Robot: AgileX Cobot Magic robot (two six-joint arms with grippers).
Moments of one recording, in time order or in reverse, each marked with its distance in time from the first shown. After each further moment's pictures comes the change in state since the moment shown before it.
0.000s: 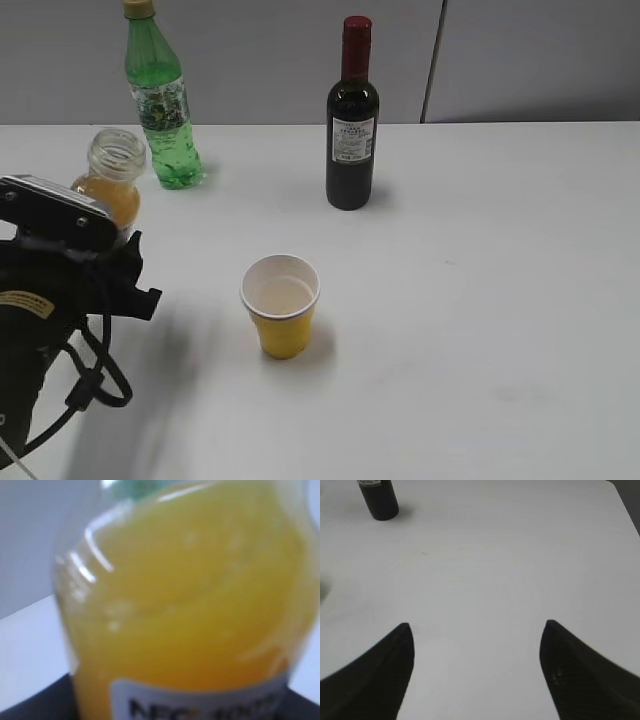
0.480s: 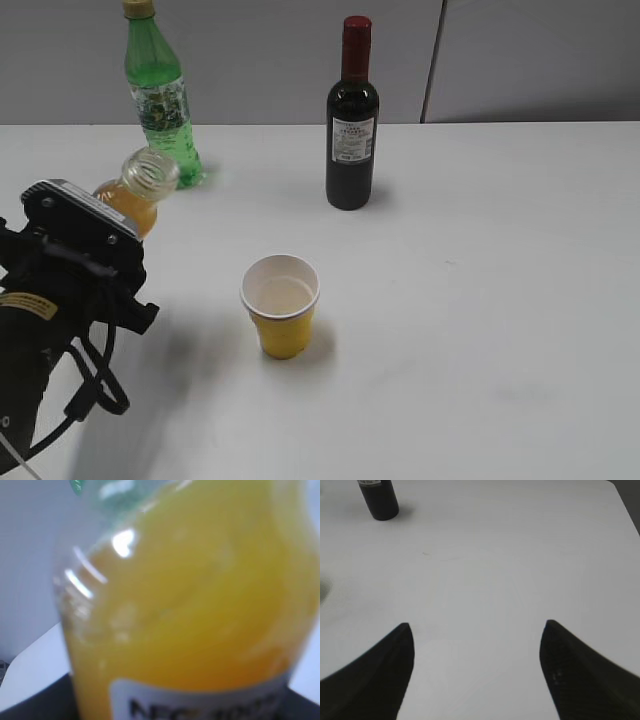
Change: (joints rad) left arm -0.018 0.000 -0.004 -0.023 -0.001 0.220; right arm 0.000 0.000 0.000 0.000 0.000 0.000
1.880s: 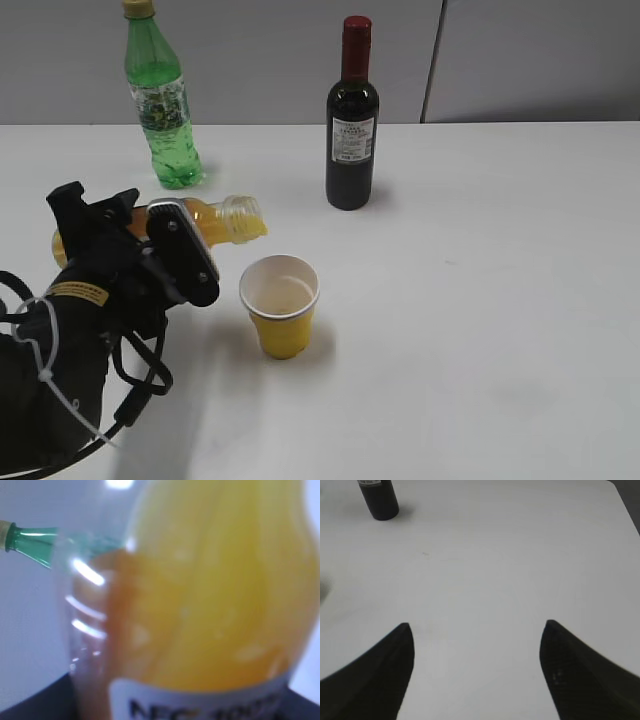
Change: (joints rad) left arm -0.099 0.053 -0.121 -0.144 -0.006 0.641; right arm 0.000 0.000 0.000 0.001 0.000 0.000
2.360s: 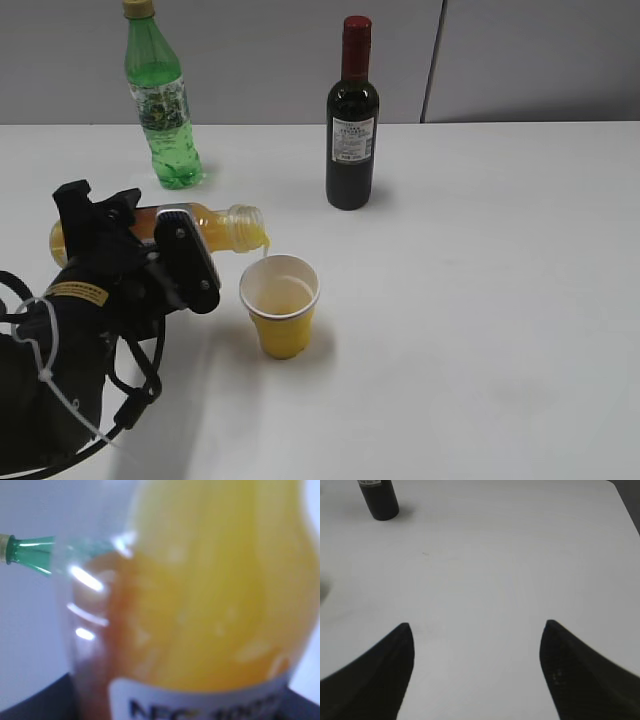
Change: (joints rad) left arm 0.000 0.000 0.000 -0.003 0.000 0.085; right arm 0.000 0.000 0.000 0.000 0.000 0.000
